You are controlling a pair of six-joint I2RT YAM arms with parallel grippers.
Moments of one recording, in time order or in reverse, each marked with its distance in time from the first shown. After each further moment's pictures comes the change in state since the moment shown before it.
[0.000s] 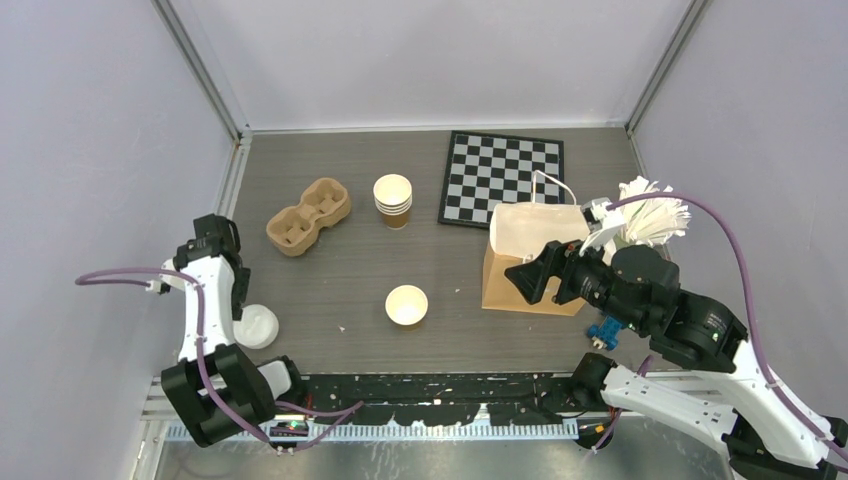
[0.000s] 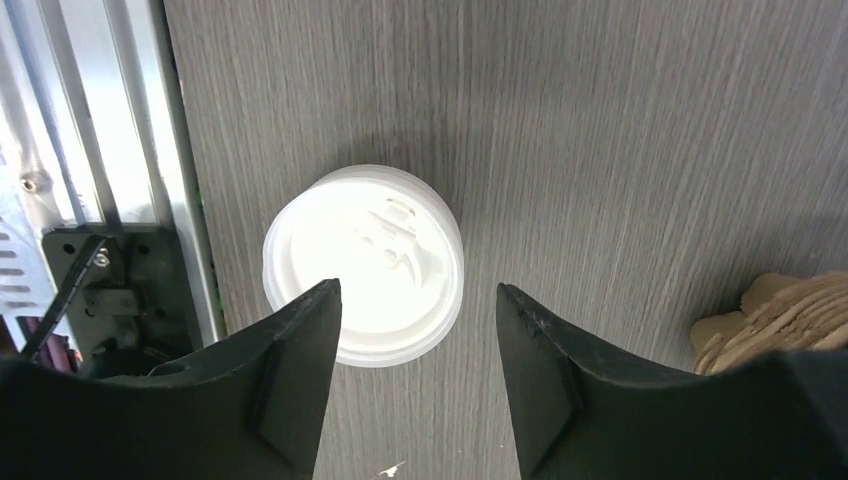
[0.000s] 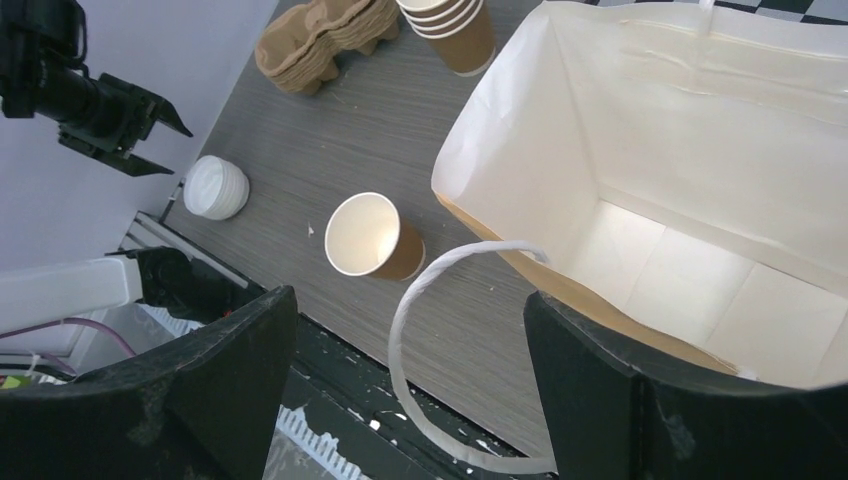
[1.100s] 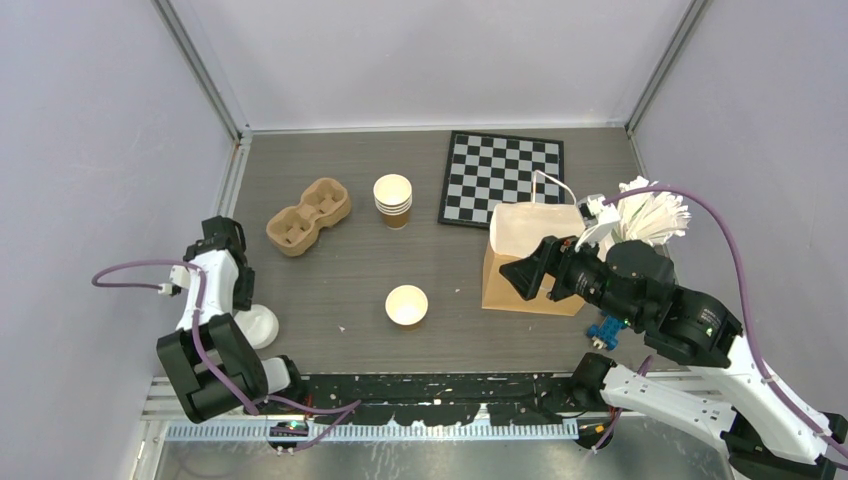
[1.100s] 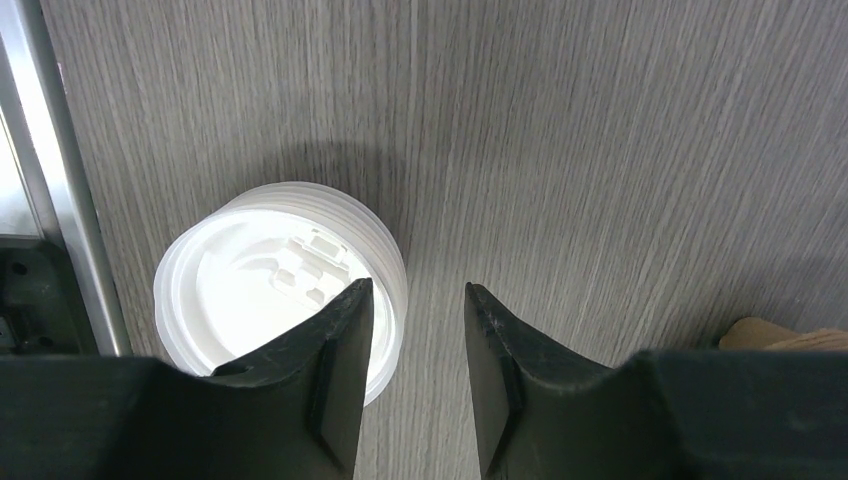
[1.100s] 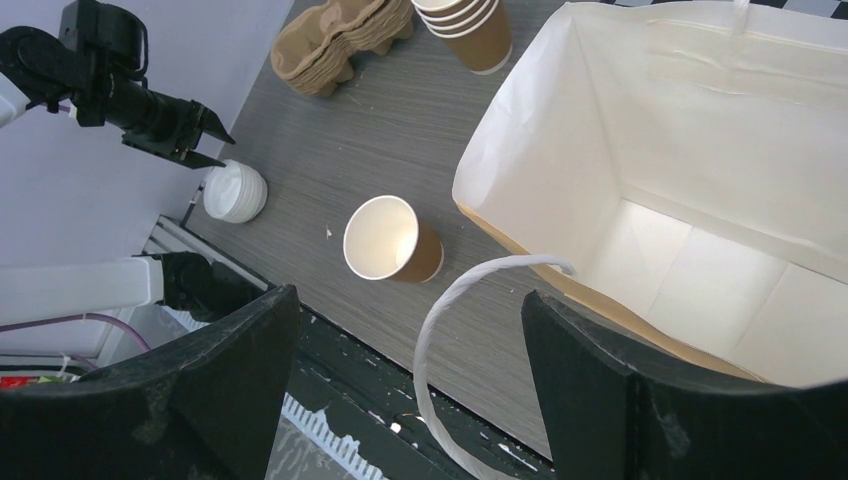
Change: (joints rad) left arm 0.016 0.115 -0.085 0.189 0.042 -0.077; right arm 0.000 0.030 0.016 0.022 -0.018 0.040
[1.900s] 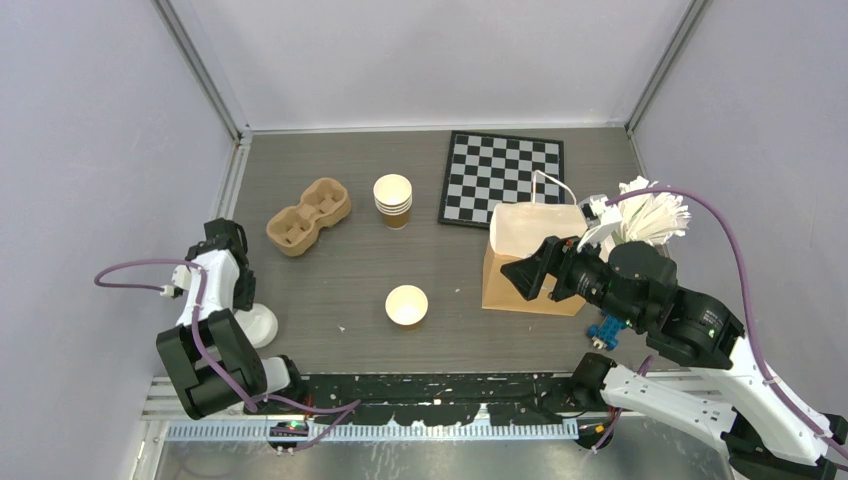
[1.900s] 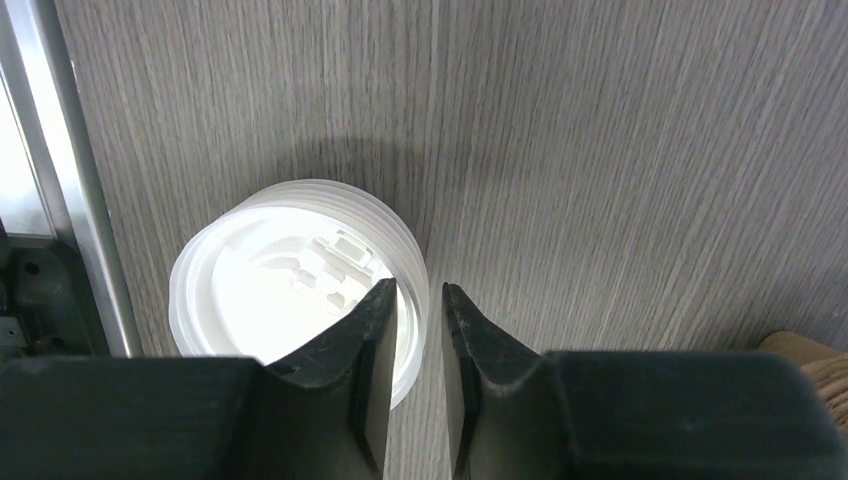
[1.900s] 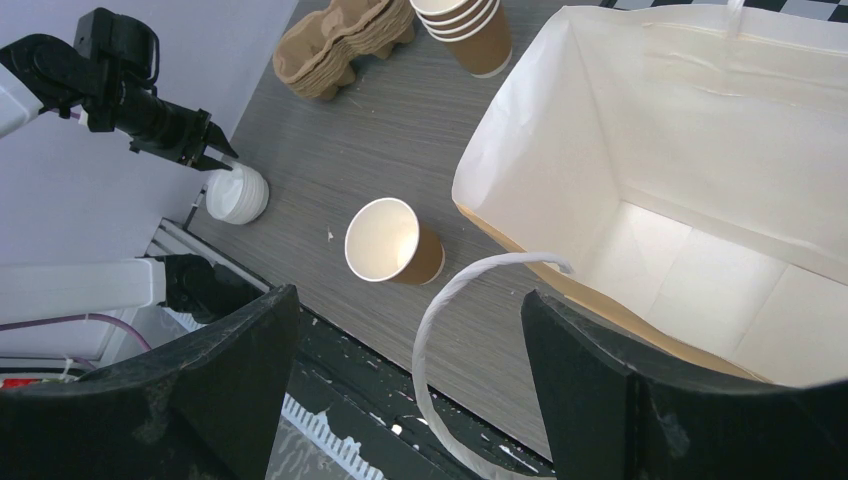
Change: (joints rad) left arm 0.000 0.020 -0.016 0.001 -0.007 0.000; right arm 0.000 -0.008 0.000 0.001 0.003 0.004
